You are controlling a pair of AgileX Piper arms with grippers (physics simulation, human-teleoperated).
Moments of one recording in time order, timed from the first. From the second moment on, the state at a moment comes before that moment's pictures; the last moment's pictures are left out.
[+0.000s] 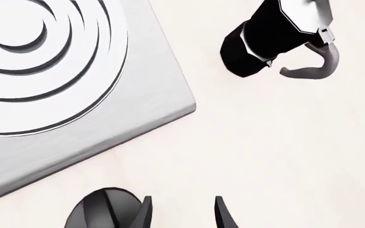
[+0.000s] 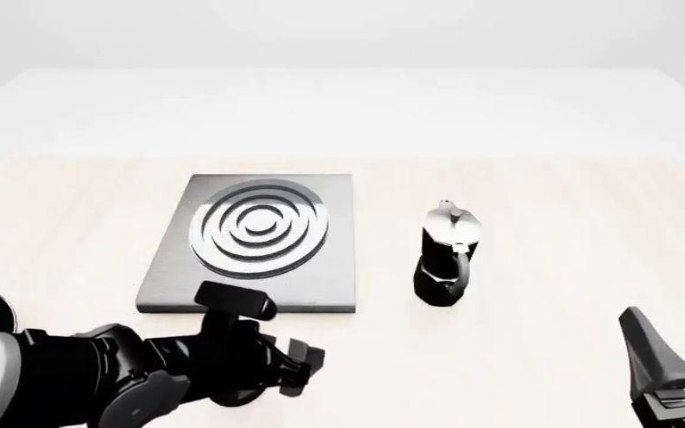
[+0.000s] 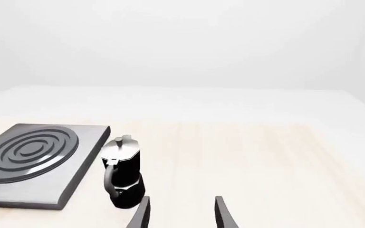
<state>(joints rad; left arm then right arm) -0.79 1.49 -0.46 -0.16 -0.46 0.06 0.00 0.00 0.05 0.00</state>
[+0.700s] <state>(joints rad) -0.70 1.46 -0.45 -0.18 -0.46 0.06 0.00 0.00 0.04 0.00</state>
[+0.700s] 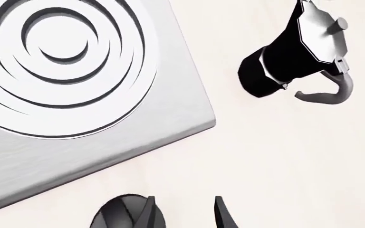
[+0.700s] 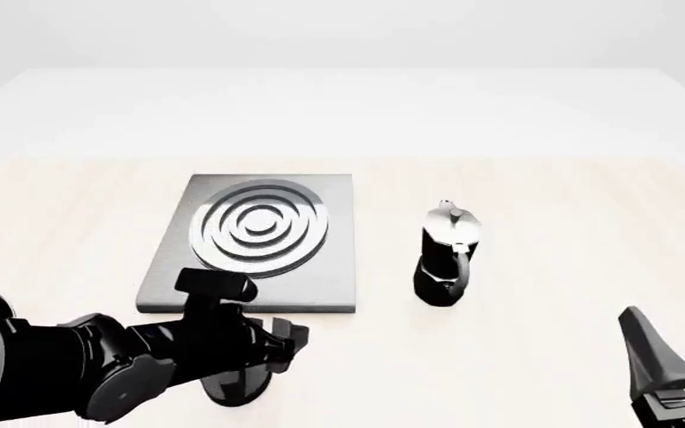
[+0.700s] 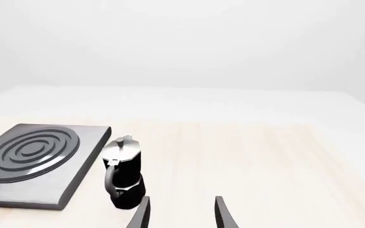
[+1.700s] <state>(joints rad) -0.53 1.27 -0.45 -0.04 -0.31 0.07 0.00 0.00 0.04 0.00</state>
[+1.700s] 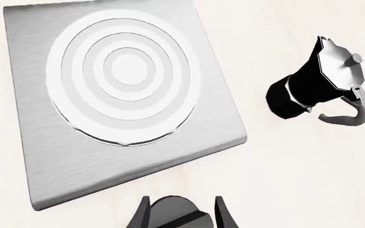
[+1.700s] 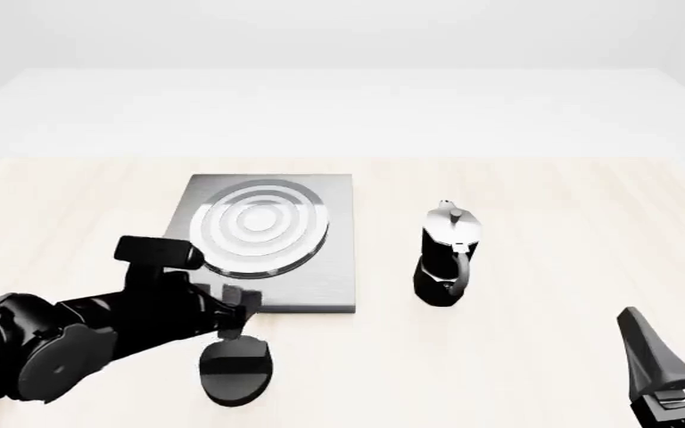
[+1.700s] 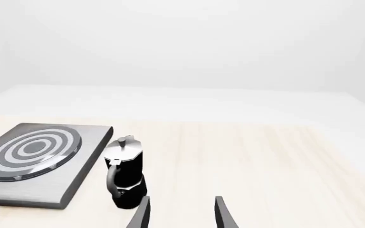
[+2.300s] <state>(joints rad) -0.36 0.67 -0.49 0.18 -0.06 0.09 0.00 0.00 0.02 -0.02</state>
